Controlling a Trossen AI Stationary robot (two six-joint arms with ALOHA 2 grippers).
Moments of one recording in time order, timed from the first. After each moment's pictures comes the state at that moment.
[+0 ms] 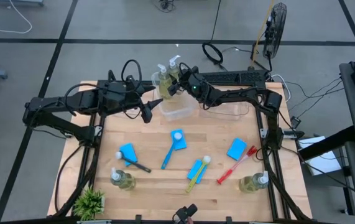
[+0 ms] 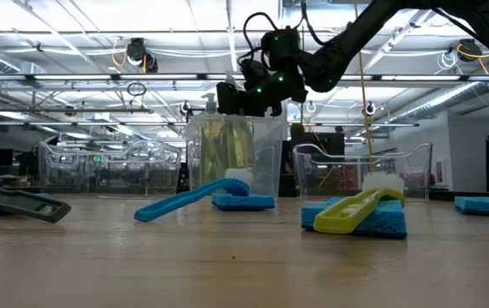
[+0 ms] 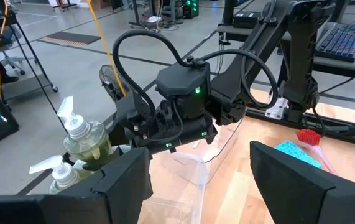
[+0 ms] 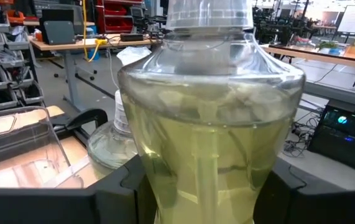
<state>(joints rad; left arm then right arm) 0.03 1.18 1.32 -0.45 -0.44 -0.10 -0.43 1.98 1.28 0.65 0.39 -0.01</state>
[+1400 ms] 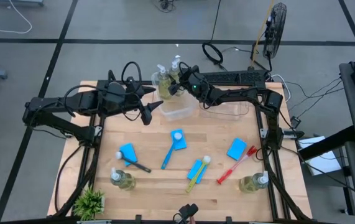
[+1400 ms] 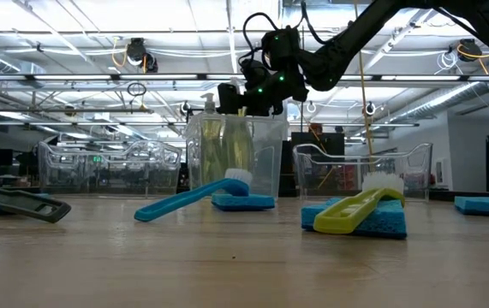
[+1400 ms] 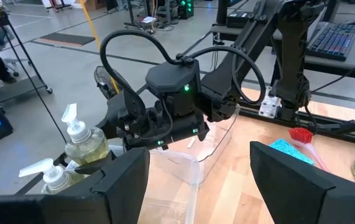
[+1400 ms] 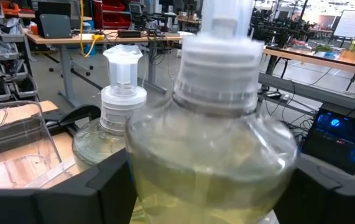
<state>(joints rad) 0.01 1.18 1.32 -0.45 -0.44 -0.10 -0.43 1.98 1.28 0.62 0.39 -0.05</state>
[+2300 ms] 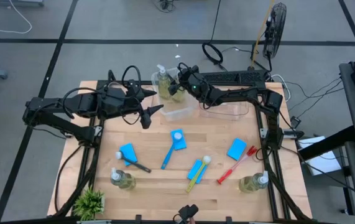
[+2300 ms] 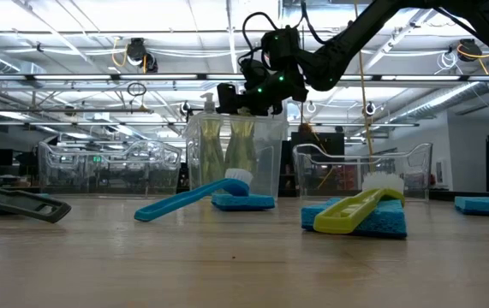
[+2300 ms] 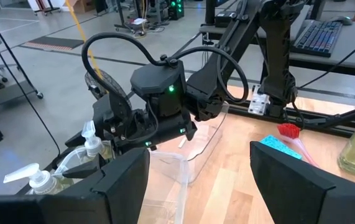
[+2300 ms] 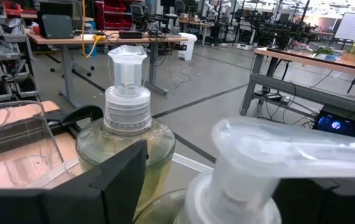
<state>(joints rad) -0.04 1.18 1.32 -0.44 -0.44 -0.09 -0.43 1.98 1.28 0.62 0.39 -0.05</state>
